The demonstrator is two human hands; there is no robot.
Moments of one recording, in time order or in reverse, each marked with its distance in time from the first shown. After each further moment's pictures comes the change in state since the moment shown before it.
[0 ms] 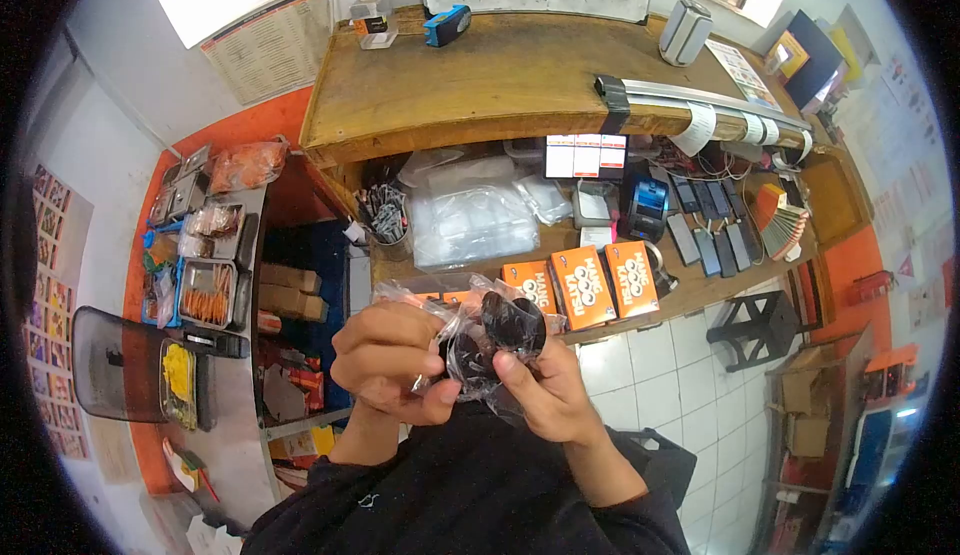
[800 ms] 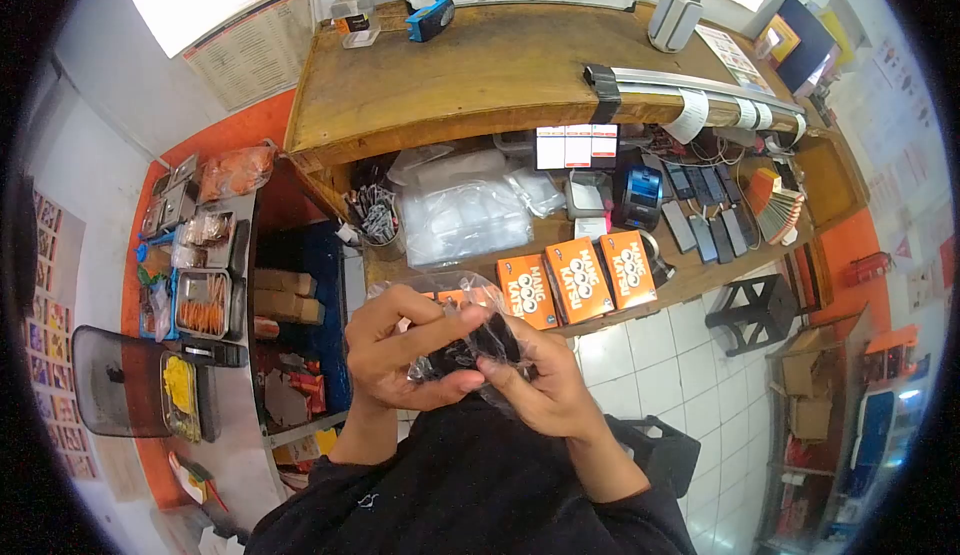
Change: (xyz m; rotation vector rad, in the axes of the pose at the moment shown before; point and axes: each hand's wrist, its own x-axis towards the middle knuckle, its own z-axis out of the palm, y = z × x) left_hand 0.013 -0.008 -0.004 0.176 -0.252 -0.118; right_hand 0.009 0.001 -0.006 -0.226 -0.040 -0.051
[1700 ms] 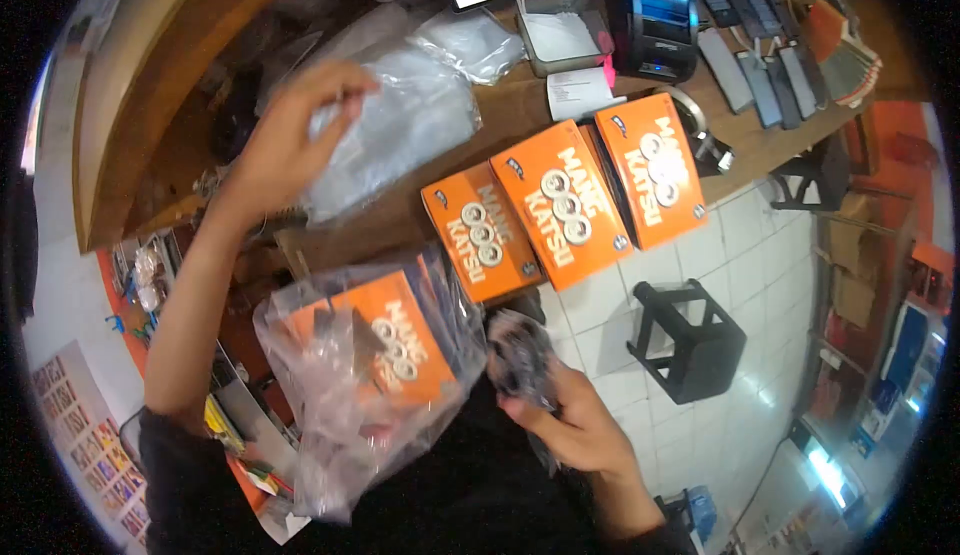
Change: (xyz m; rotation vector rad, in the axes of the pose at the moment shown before) left_hand 0.011 -0.322 0.147 0.094 -0.864 -0.428; right_hand -0.046 0.155 -0.128 0.341 0.262 0.756
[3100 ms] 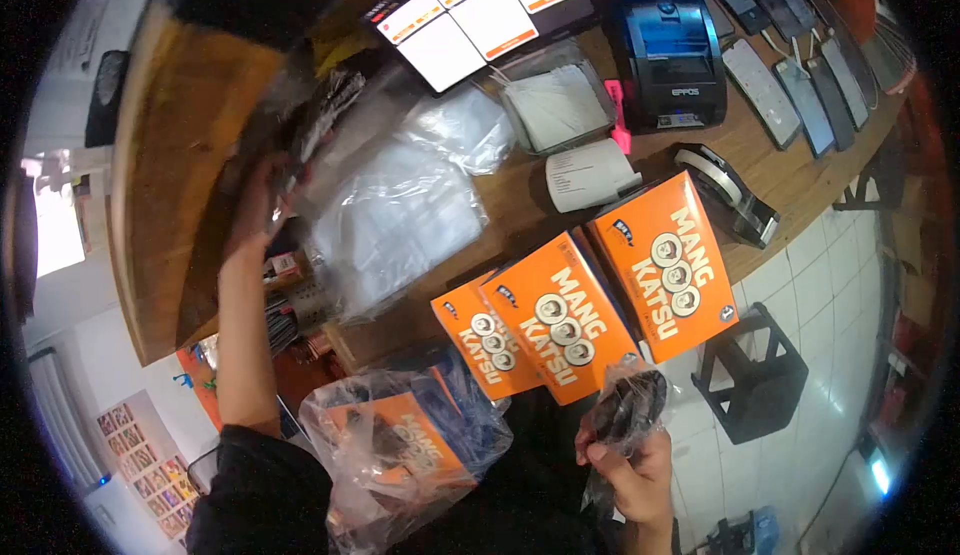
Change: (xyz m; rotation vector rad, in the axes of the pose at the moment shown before) left_hand 0.061 -0.137 -0.037 -0.718 0.205 -0.864; right_hand 0.043 -0.017 -0.072 0.517 0.390 -0.096
